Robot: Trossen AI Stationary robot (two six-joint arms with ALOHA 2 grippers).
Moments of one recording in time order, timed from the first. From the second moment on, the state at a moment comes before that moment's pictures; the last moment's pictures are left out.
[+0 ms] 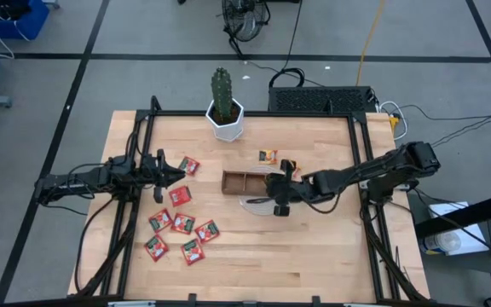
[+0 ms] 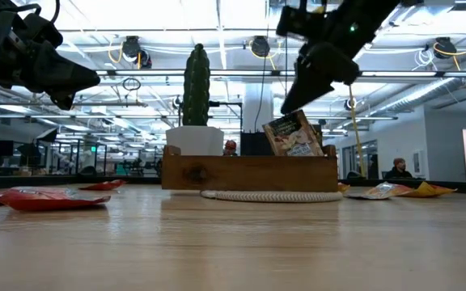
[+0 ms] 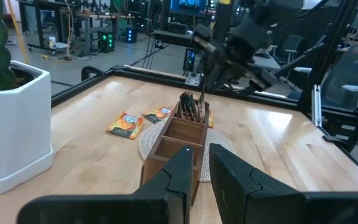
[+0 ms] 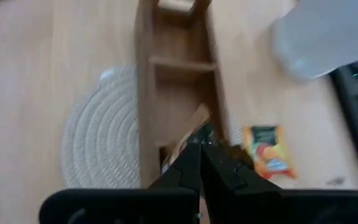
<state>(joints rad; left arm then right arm) 0.11 0.04 0.07 -0.10 0.02 -0.16 0.19 1.55 1.02 -0.41 0.49 0.08</state>
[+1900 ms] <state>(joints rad) 0.11 0.04 0.07 -0.10 0.02 -0.16 0.00 1.56 1.12 -0.61 0.15 0.04</state>
